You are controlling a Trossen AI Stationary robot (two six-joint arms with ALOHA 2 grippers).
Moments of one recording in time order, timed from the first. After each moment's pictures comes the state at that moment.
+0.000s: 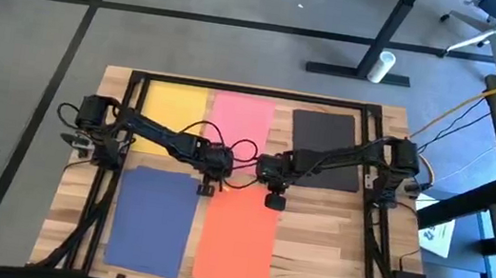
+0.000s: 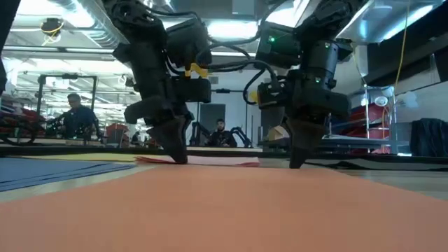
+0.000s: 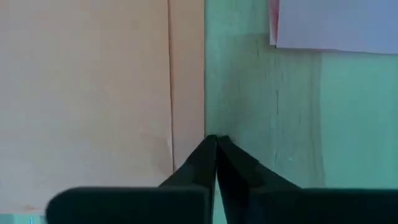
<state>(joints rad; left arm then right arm) -0.01 1.82 0.95 -0.31 -0.04 0.09 0.01 1.84 1.05 -0.53 -0.09 0.10</state>
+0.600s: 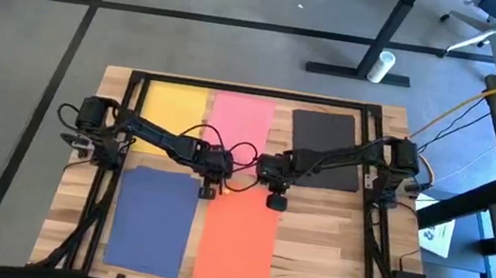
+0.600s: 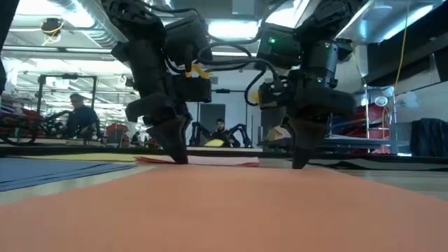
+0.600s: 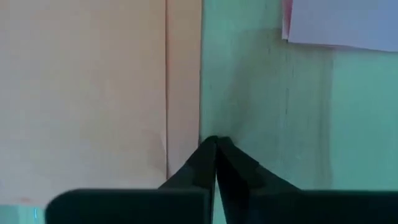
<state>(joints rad) -0.04 1.82 0.95 -0.32 -0.02 0.01 0.01 1.84 1.05 -0.55 -0.13 0.06</state>
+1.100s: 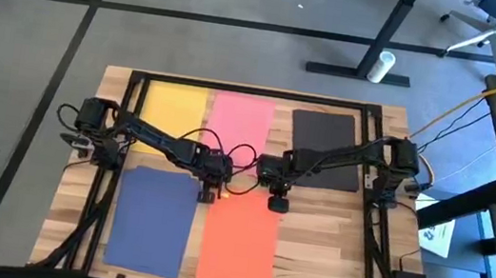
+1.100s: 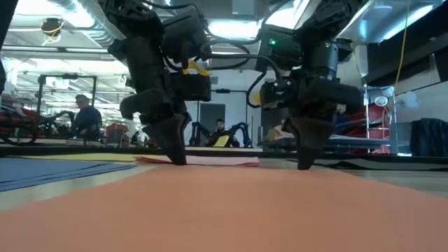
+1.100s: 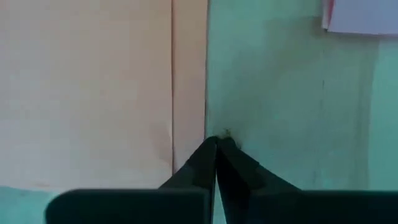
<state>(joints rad) -0.07 1.82 0.95 -0.33 0.00 -0.02 0.01 1.84 1.05 -0.56 -0.22 0.05</state>
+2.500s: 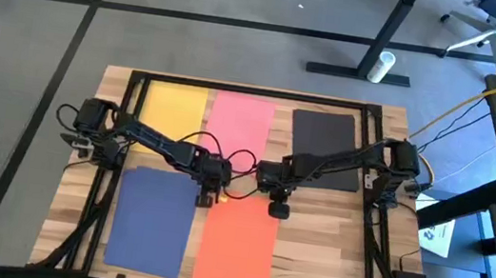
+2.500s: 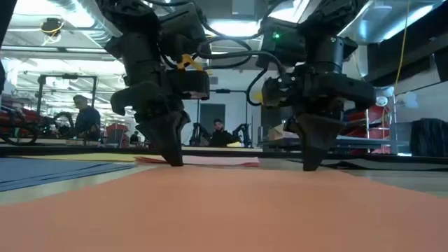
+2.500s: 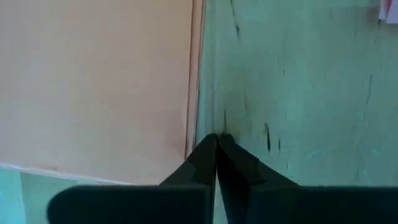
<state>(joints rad) -0.10 1.80 0.95 -0.33 0.02 -0.02 0.05 1.84 1.05 -0.56 -0.20 0.08</state>
